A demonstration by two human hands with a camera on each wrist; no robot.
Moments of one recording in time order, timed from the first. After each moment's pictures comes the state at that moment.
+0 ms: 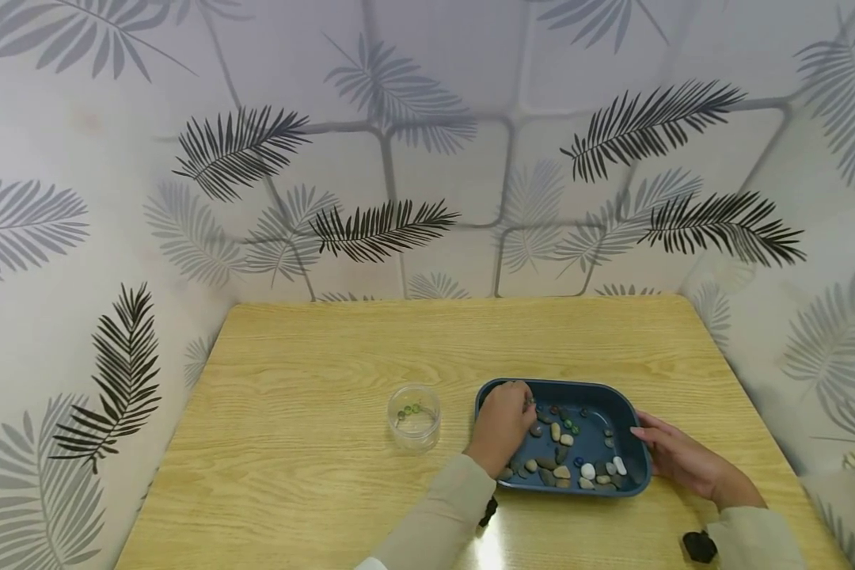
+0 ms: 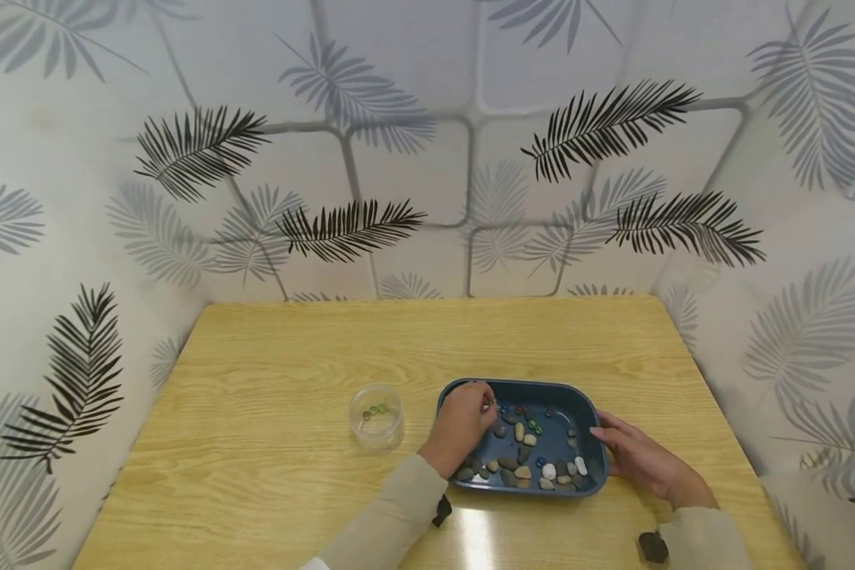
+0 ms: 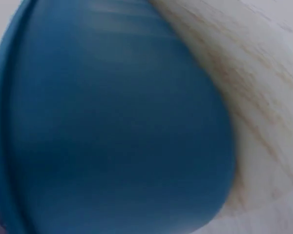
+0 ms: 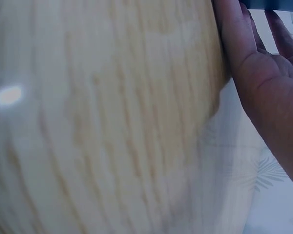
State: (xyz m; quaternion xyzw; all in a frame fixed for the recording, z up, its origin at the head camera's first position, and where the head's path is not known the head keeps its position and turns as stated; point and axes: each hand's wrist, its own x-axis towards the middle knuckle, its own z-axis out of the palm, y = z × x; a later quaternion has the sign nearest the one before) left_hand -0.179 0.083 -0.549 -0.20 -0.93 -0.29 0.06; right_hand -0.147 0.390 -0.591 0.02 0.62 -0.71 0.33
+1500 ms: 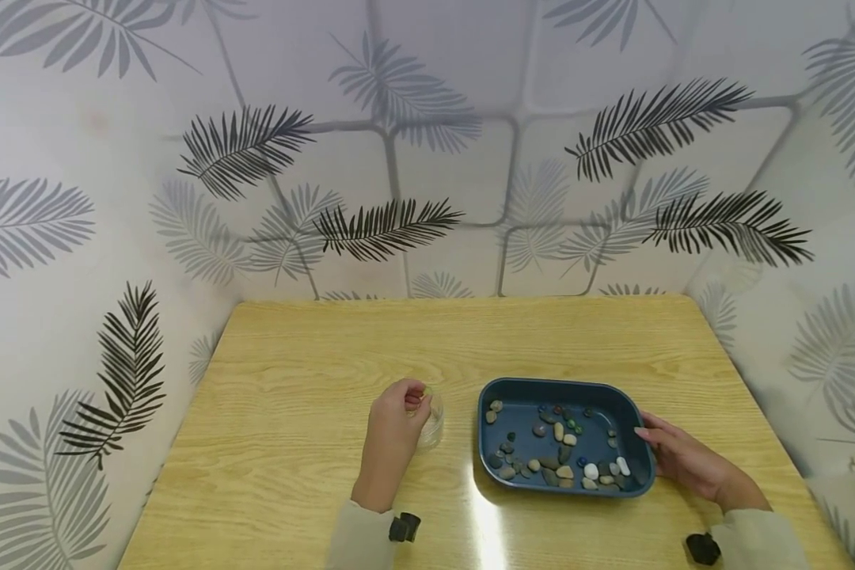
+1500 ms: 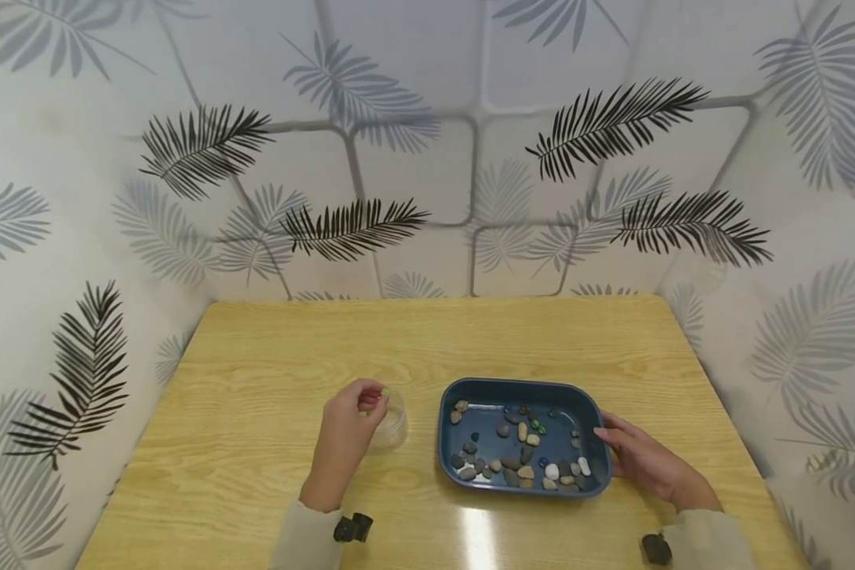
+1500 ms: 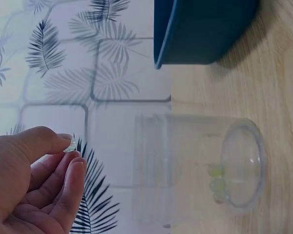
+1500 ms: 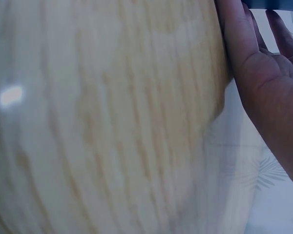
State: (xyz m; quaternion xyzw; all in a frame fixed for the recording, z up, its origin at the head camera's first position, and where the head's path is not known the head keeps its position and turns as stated) left_hand -0.149 -0.055 -0.510 -0.10 -0.89 -0.40 0.19; right_hand -0.146 0.390 -0.592 0.01 0.63 -0.70 0.33
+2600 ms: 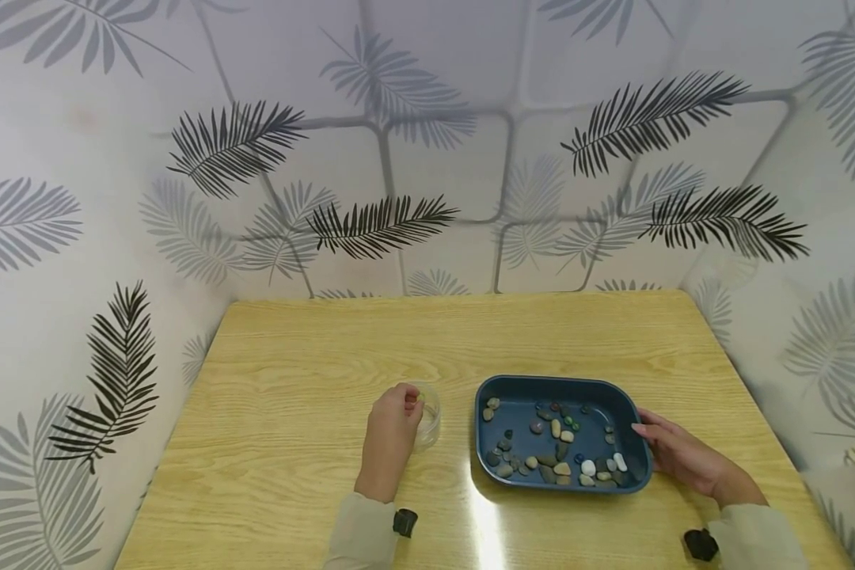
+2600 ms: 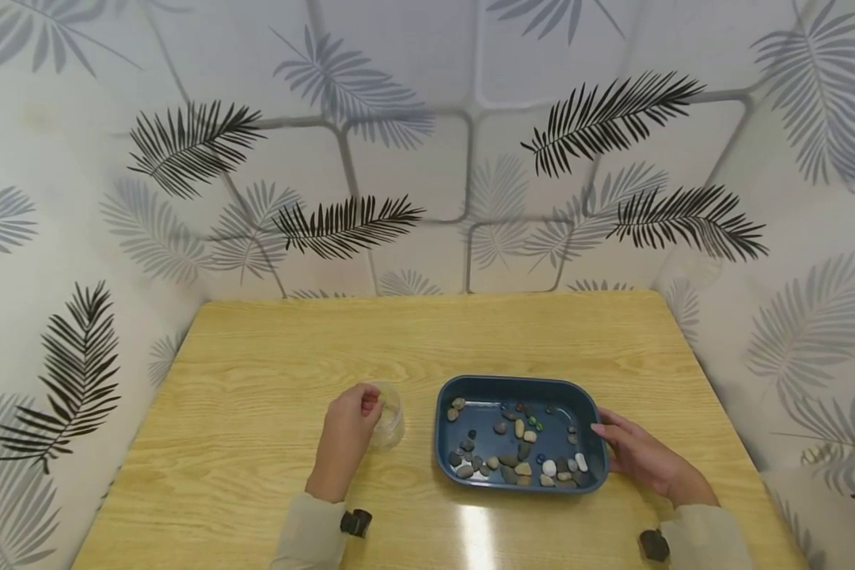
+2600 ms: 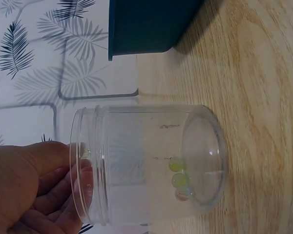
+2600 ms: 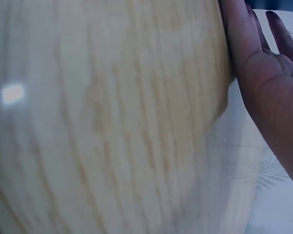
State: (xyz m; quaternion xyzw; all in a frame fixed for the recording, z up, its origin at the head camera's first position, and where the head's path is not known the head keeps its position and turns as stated) left_hand -0.154 -0.057 -0.534 -0.05 -0.92 -0.37 0.13; right_hand -0.146 0.390 -0.590 0.01 0.63 -0.71 0.33
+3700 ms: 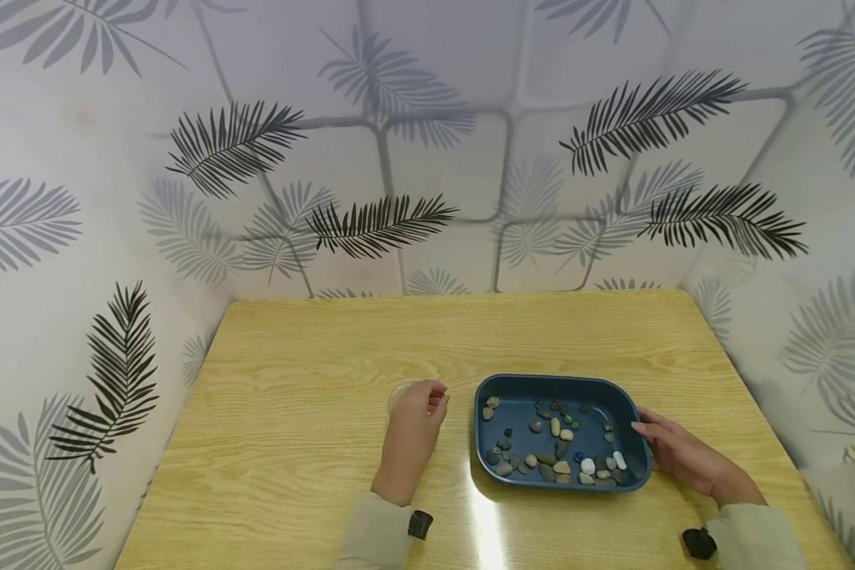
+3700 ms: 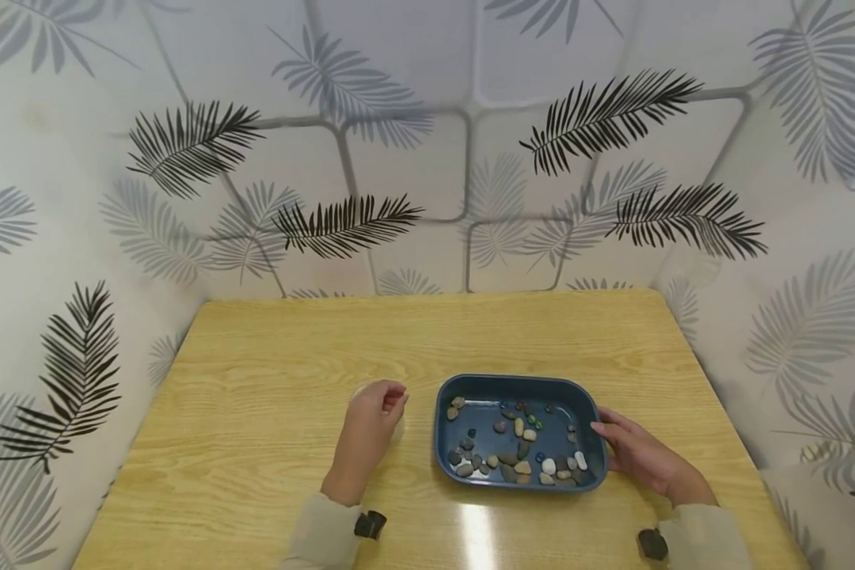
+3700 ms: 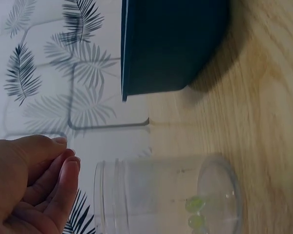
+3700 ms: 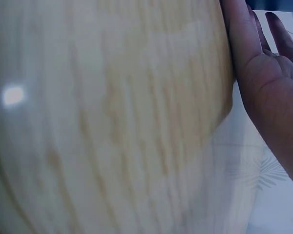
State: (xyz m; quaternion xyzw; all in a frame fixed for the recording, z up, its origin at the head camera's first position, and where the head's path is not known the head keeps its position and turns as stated) left_hand -0.152 -0.030 -0.523 -0.11 -0.91 -0.38 0.14; right_hand -0.145 0.390 -0.593 0.02 0.64 -0.70 0.31
